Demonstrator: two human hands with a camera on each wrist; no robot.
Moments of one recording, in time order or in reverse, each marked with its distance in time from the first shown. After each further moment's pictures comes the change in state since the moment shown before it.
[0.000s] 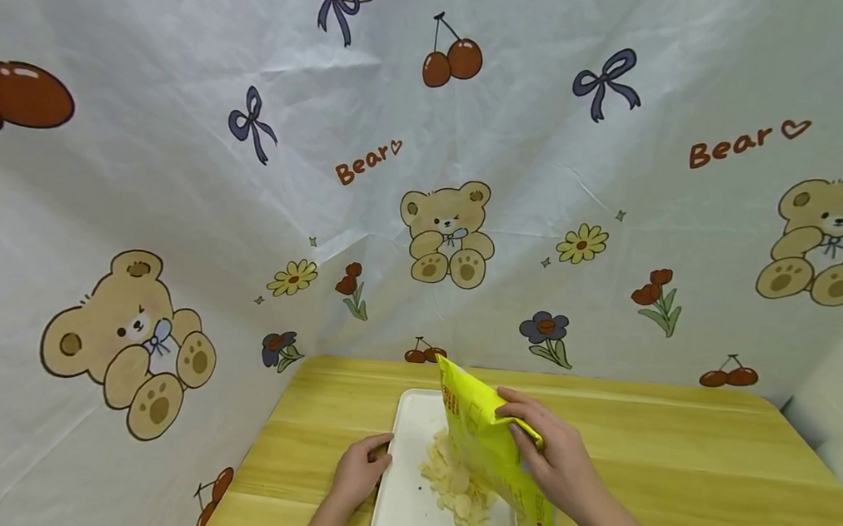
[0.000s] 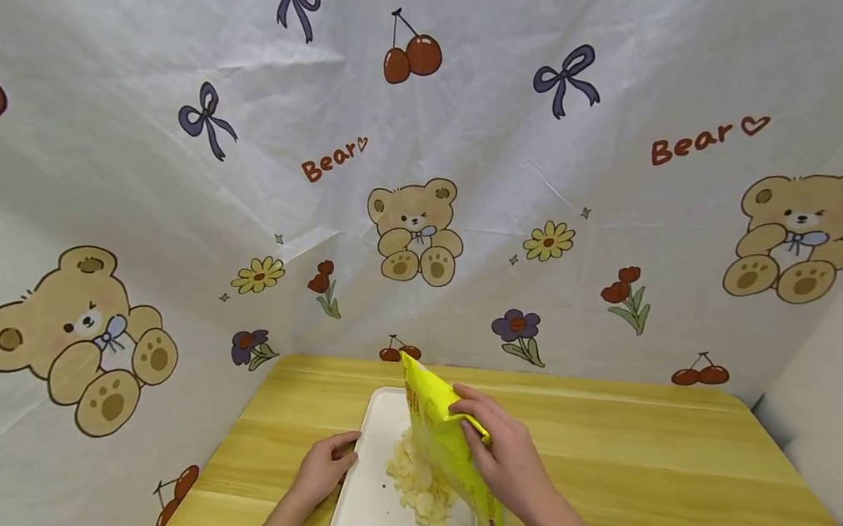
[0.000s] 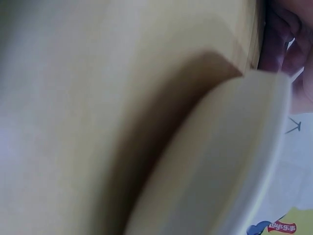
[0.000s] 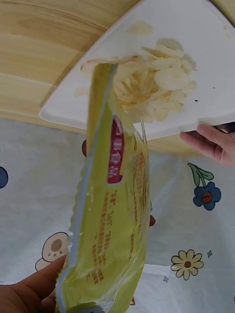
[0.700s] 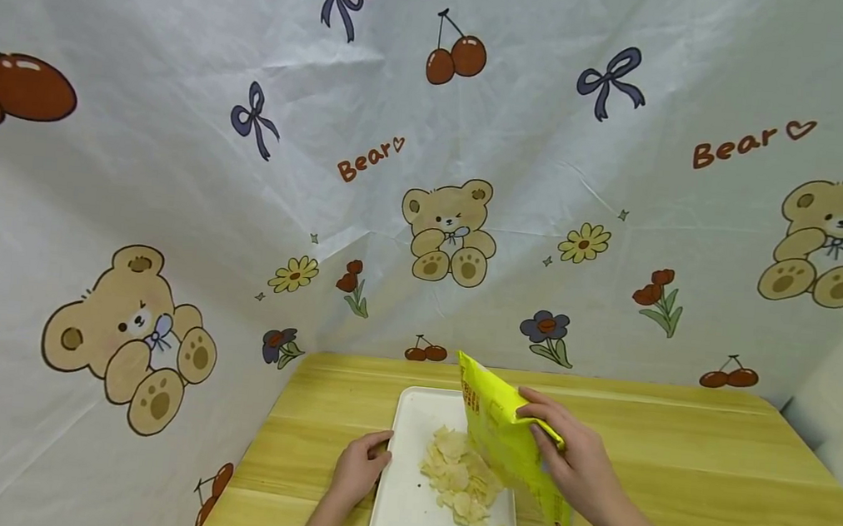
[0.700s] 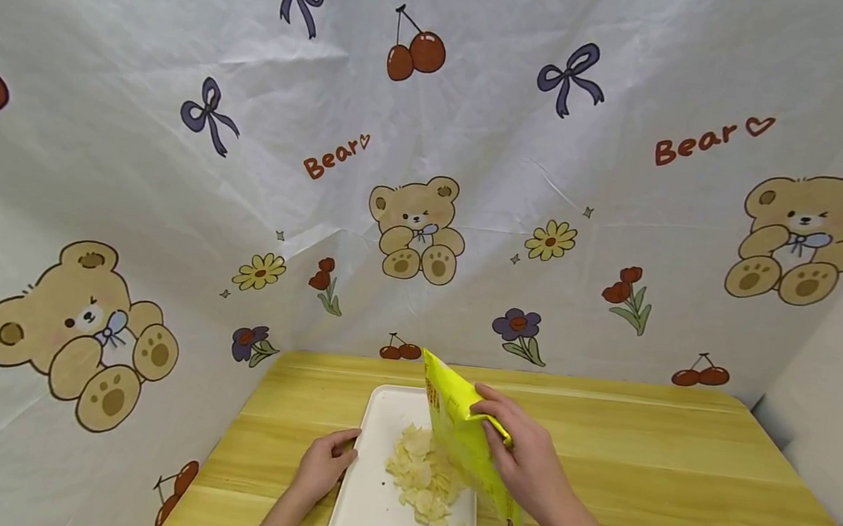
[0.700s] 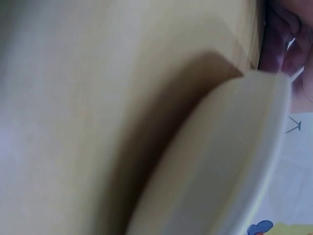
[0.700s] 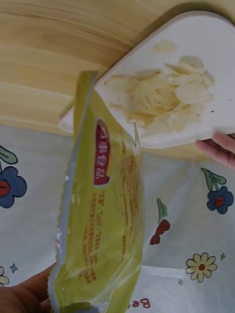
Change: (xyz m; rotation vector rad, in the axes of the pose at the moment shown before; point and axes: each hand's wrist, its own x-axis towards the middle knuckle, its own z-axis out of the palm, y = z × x) left_hand -0.001 0.001 0.000 -0.018 -0.007 -0.004; right_hand -0.008 0.013 -0.014 -0.062 0.052 0.010
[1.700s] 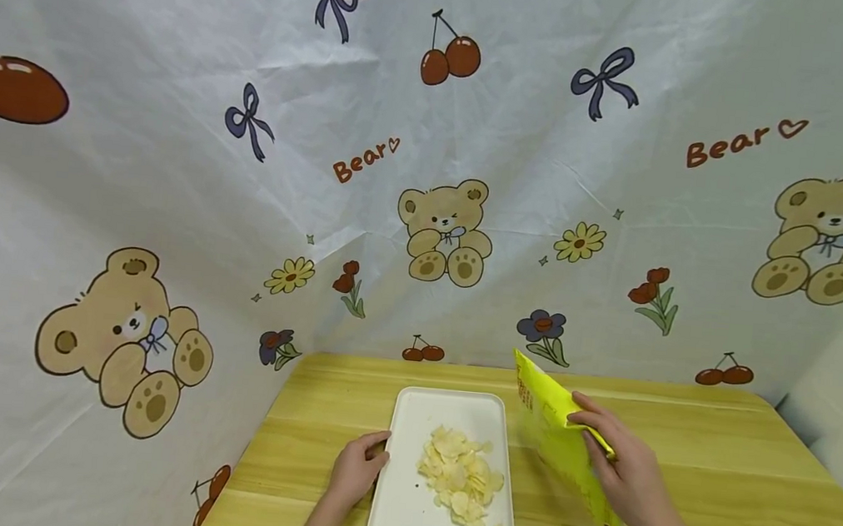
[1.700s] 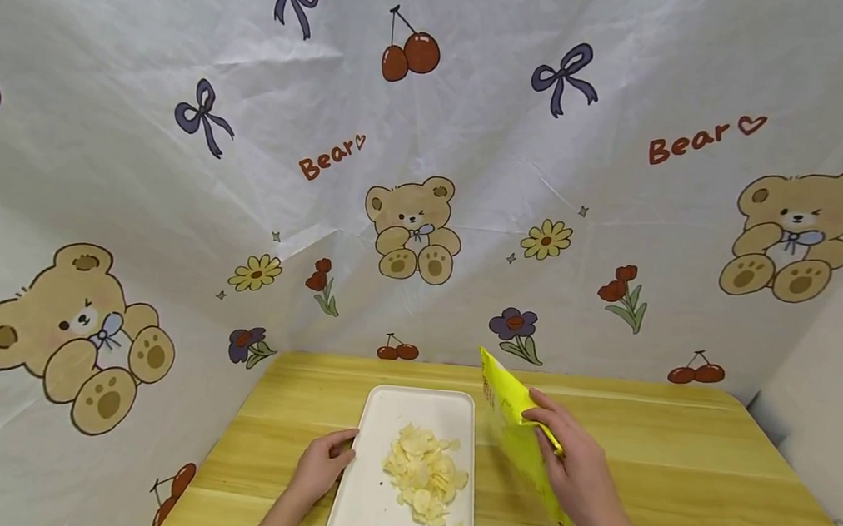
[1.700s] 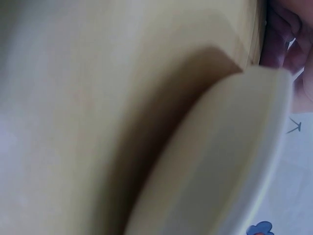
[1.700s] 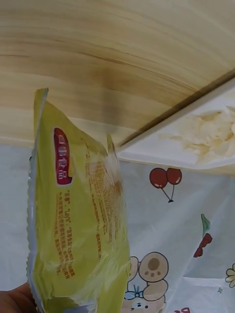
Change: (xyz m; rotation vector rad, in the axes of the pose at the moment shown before) left_hand 0.000 0.001 0.000 0.002 0.008 -0.005; right_hand -0.028 0.036 -0.036 -0.129 0.053 0.056
